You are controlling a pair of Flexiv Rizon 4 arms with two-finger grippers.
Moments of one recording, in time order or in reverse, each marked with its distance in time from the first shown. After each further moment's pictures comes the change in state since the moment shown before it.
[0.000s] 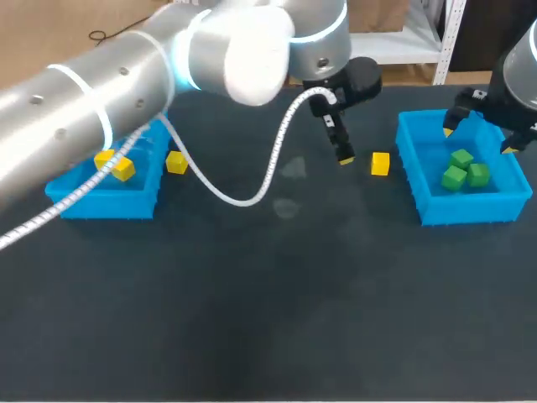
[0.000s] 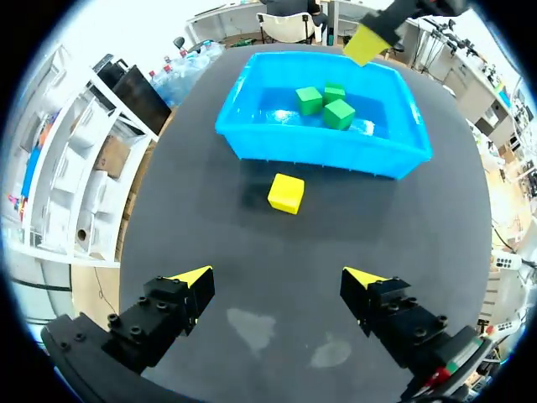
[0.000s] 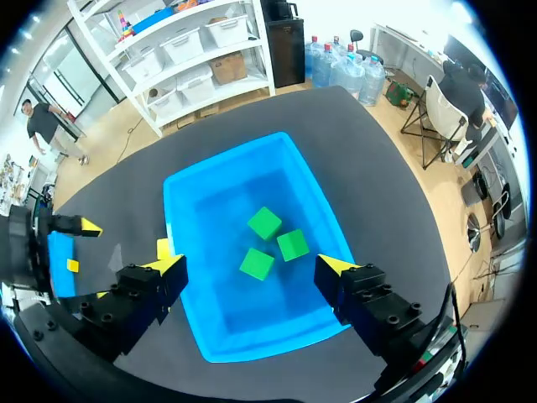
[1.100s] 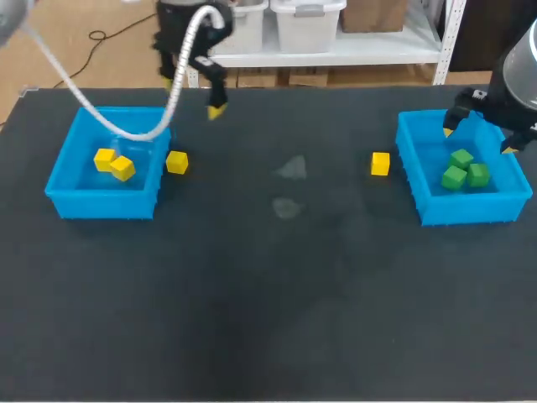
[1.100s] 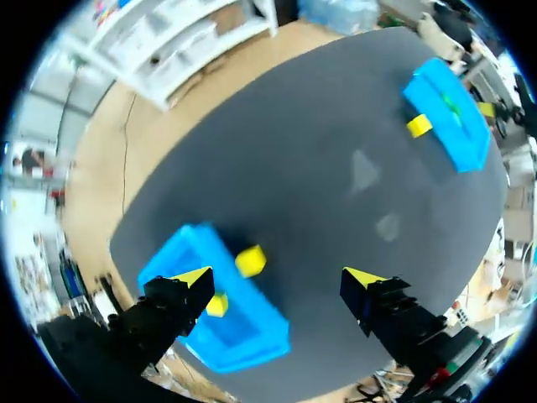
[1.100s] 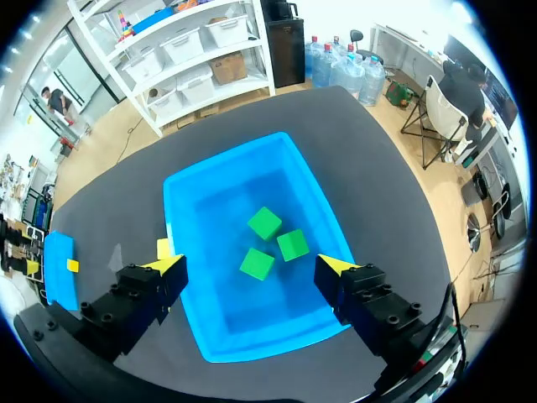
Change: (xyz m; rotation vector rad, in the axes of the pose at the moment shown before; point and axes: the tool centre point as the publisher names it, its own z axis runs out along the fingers) left arm 0.191 0.066 -0.134 -0.091 0.295 -0.651; right arm 0.000 0.000 0.000 0.000 0.000 0.000
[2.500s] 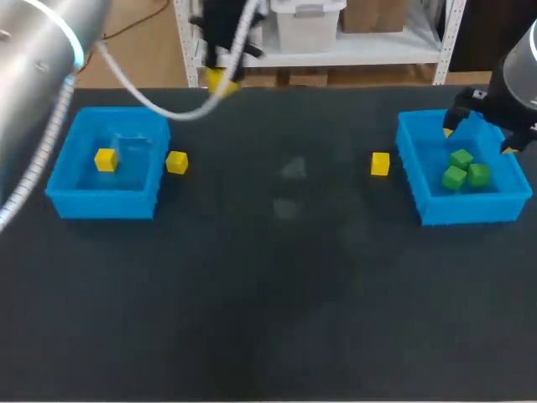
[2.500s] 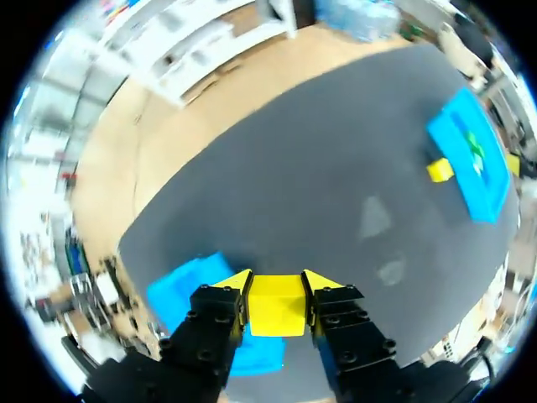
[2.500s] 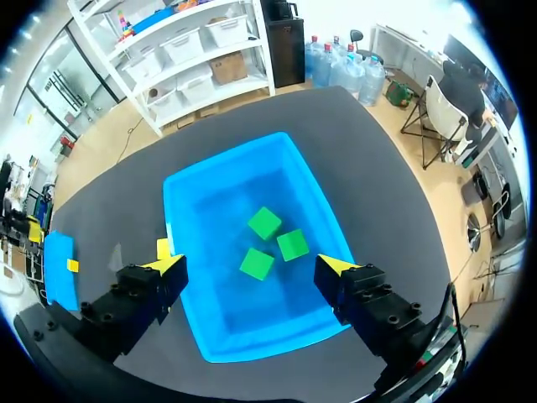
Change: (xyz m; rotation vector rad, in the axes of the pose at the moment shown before) left arm -0.036 0.033 -0.001 -0.073 0.070 -0.183; right arm 0.000 0.000 0.000 0.000 0.000 0.000
